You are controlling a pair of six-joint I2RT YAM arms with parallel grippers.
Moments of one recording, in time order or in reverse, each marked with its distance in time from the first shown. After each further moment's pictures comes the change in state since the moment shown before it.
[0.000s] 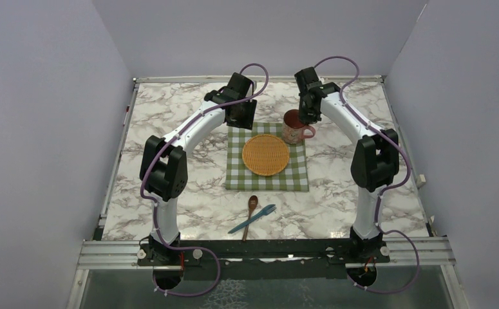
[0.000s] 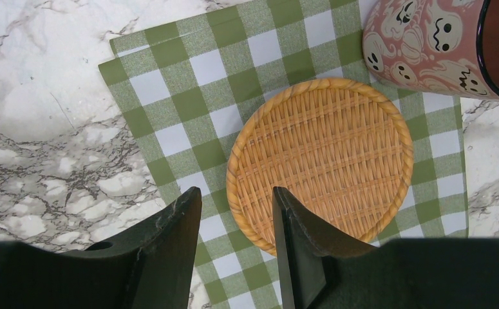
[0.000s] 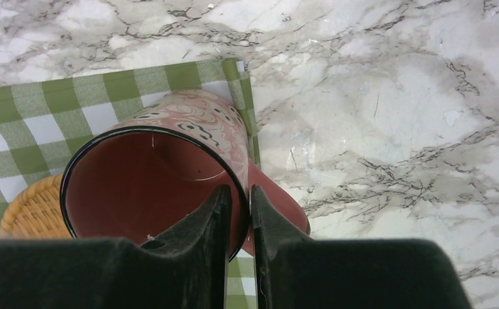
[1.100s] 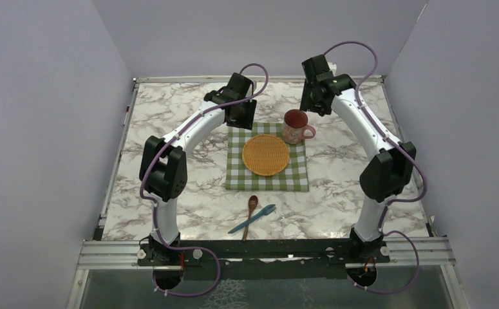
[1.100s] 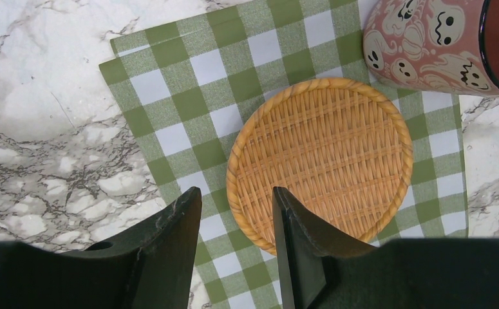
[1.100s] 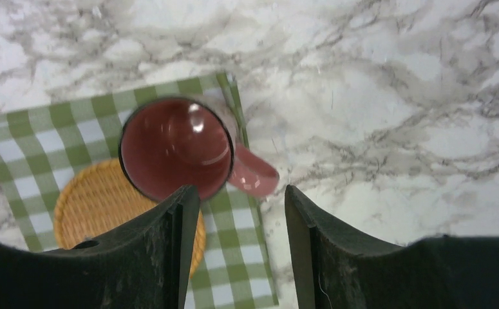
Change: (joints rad) left arm 0.000 -0.002 0.000 0.000 0.000 0.000; right arm 0.021 -0.091 0.142 -0.113 0.125 0.033
